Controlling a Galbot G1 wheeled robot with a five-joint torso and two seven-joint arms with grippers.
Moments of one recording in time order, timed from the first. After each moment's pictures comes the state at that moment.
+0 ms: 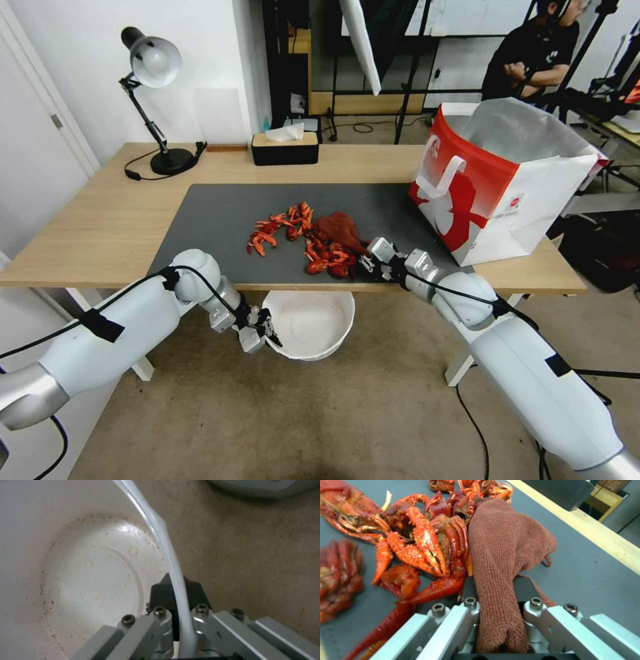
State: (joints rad) left arm 0.43 -0.82 0.41 -1.45 0.36 -0.67 1.14; right arm -0.83 1.02 0.08 1.68 0.10 -0.26 -0.40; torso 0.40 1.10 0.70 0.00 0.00
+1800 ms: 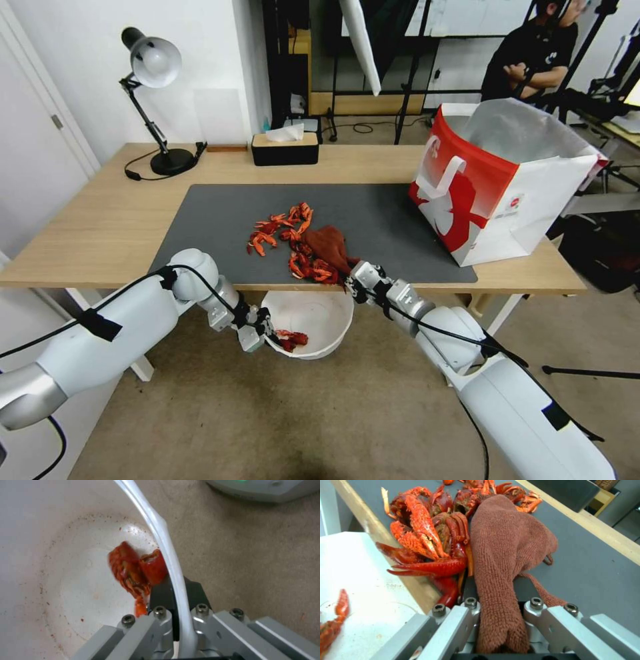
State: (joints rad) left arm 0.44 -0.81 0.40 -1.46 0.34 -0.67 1.15; right arm -0.99 1.07 0.06 1.87 0.01 -0.38 -0.27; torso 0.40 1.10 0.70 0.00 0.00
